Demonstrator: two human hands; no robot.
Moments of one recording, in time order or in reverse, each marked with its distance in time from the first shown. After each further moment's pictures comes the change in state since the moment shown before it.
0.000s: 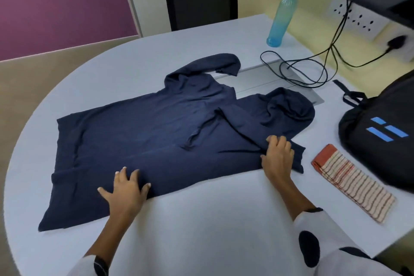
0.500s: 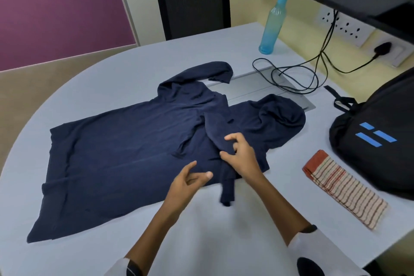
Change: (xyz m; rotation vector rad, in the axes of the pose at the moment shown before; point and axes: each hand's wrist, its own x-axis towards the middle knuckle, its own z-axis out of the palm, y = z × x) left_hand -0.058 0.141 -0.032 -1.176 -0.432 0.143; right_hand -0.010 -0.061 -0.064 0.872 -0.285 -0.079
